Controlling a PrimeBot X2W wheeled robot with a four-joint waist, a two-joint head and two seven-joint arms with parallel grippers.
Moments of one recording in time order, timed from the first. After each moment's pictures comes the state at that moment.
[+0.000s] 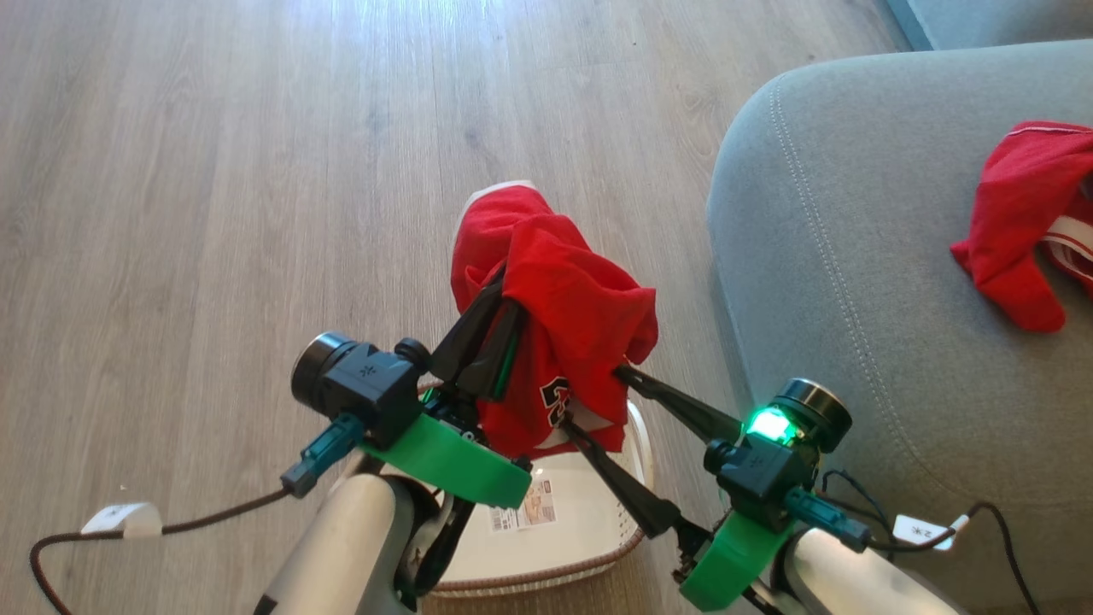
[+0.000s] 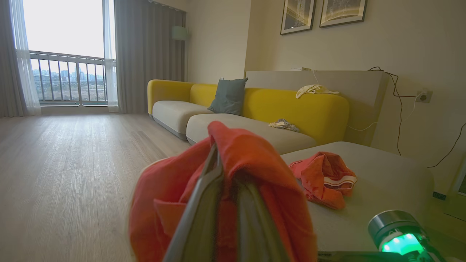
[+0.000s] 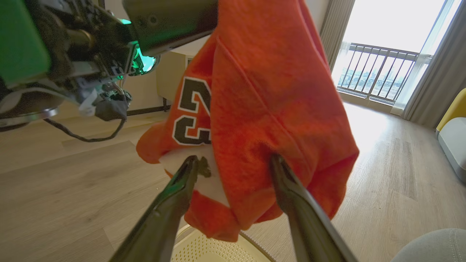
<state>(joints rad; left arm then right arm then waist) -0.25 0.04 -0.46 0.01 -0.31 -0.03 -0.26 -0.26 -0.29 0.71 0.10 0.23 0.13 -0.26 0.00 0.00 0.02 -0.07</state>
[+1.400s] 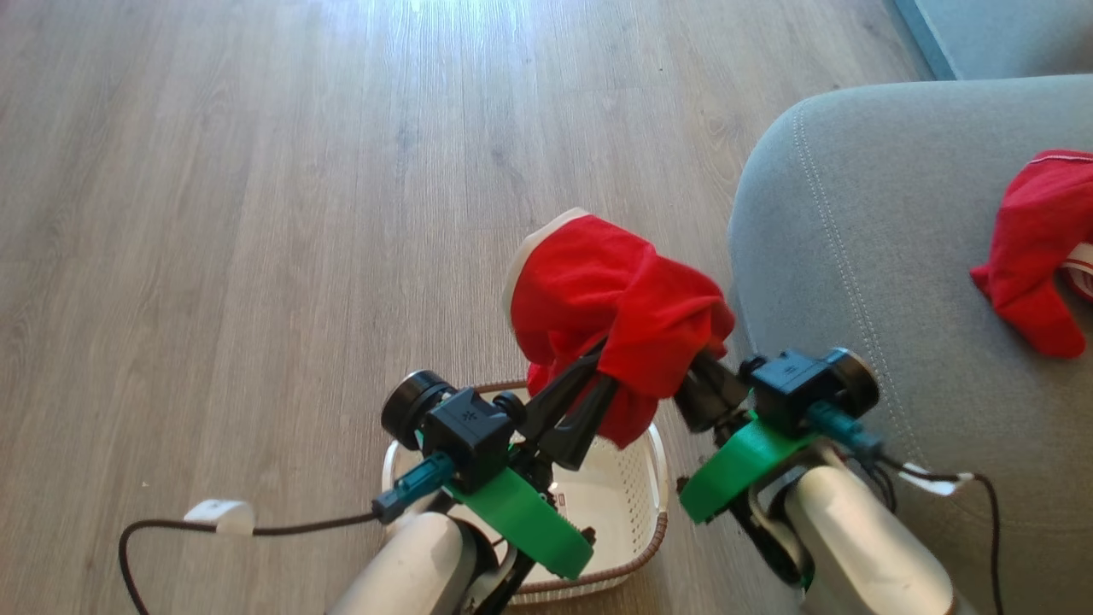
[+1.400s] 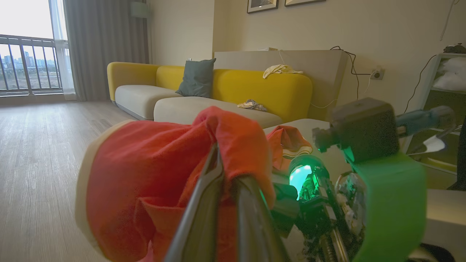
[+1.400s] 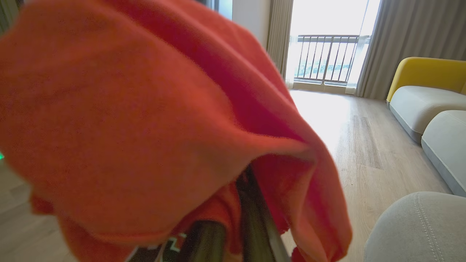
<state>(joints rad) -0.25 0.05 -0.63 0.07 -0.33 -0.08 -0.26 -0.29 -0.12 0.48 0.32 0.23 0.13 -0.26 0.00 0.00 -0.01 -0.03</state>
